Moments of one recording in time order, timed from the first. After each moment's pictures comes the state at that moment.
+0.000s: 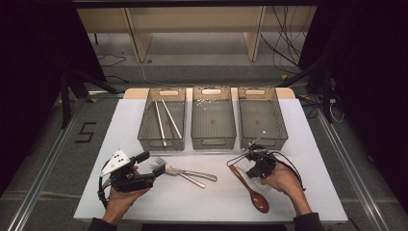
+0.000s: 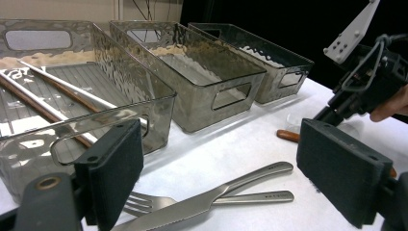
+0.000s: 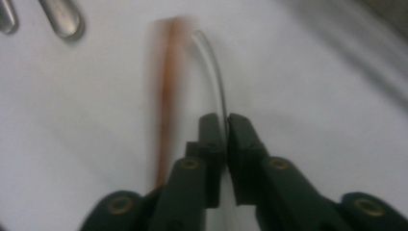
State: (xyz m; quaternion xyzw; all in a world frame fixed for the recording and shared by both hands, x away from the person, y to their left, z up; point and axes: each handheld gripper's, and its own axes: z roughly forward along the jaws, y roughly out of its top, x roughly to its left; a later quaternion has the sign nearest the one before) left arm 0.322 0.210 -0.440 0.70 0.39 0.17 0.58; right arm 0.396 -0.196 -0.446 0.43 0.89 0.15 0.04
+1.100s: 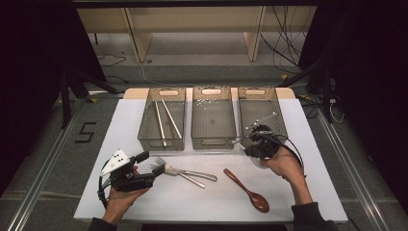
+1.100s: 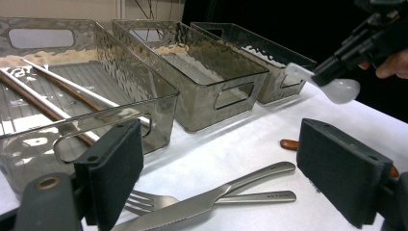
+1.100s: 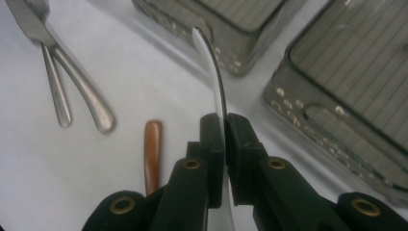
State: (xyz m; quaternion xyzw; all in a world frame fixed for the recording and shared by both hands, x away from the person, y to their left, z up) left arm 0.323 0.210 -0.441 0.69 0.39 0.17 0.58; right arm 0.413 -0.193 -0.386 0.42 0.87 0.24 0.09
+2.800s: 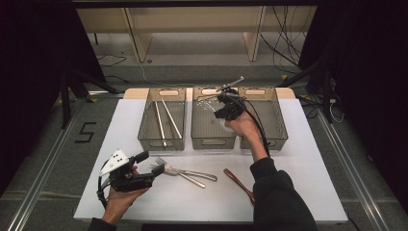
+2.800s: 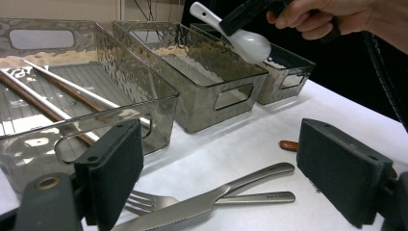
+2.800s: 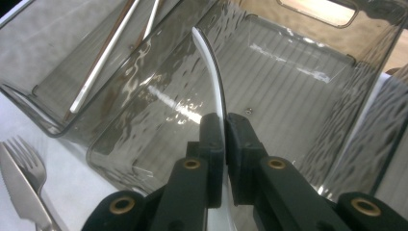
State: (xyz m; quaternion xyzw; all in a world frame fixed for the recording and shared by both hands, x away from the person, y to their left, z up) left arm 0.322 0.212 -0.440 0.69 0.39 0.17 0.58; right arm 0.519 -0.111 -0.366 0.45 0.83 0.30 0.12
